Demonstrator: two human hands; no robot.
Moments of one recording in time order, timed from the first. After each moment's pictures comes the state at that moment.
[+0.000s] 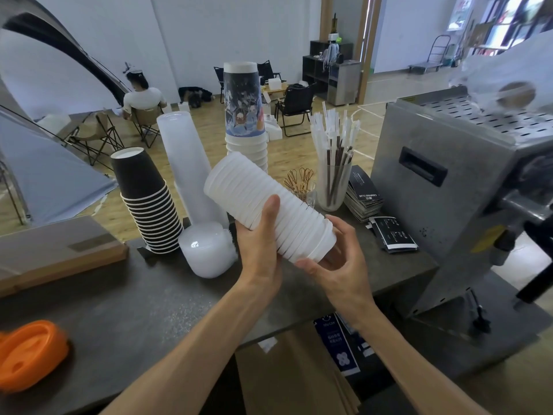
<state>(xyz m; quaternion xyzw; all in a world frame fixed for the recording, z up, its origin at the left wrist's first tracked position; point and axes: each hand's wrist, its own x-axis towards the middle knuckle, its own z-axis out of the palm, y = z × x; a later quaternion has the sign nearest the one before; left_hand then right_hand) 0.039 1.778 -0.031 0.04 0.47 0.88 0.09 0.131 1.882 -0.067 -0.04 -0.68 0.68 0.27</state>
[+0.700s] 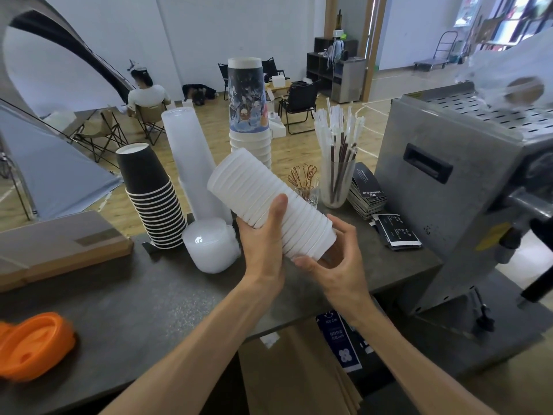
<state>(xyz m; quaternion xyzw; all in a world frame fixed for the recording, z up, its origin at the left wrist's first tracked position) 0.043 1.774 -0.033 0.06 0.51 0.86 0.06 0.129 1.876 -0.072 -0.05 -0.69 0.68 0.25</state>
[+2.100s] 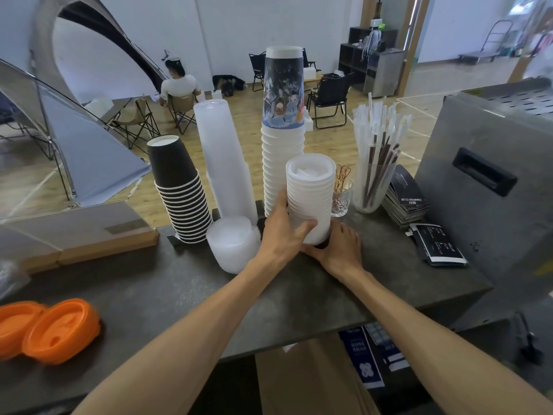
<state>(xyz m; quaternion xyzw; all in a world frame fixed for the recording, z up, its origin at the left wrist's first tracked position) -0.045 1.764 -0.072 0.22 0.82 0.52 -0.01 -0.008 1.909 -0.142 -0.18 -0.92 0.31 0.15</state>
